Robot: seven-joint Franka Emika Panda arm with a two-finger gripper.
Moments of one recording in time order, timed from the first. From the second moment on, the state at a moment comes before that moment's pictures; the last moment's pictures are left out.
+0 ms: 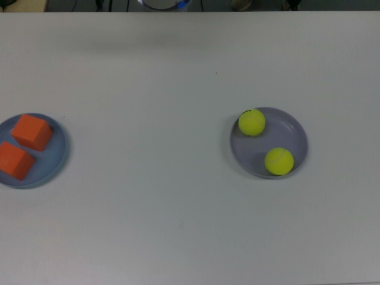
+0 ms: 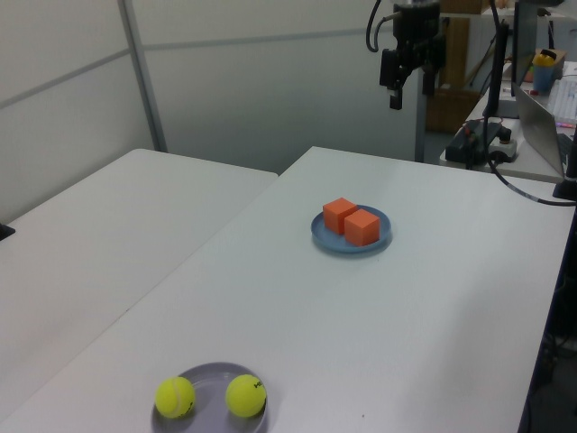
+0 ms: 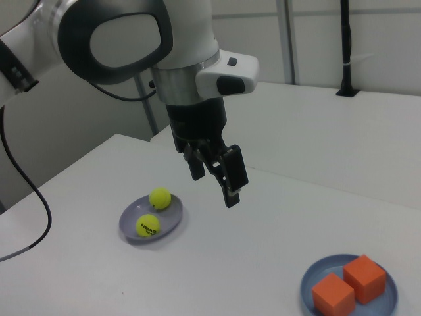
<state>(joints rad) -0.04 0.04 -0.17 -1.31 0.02 1.35 -0.08</state>
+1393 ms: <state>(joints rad) -0.04 0.04 -0.15 -1.32 0.05 1.33 -0.03</state>
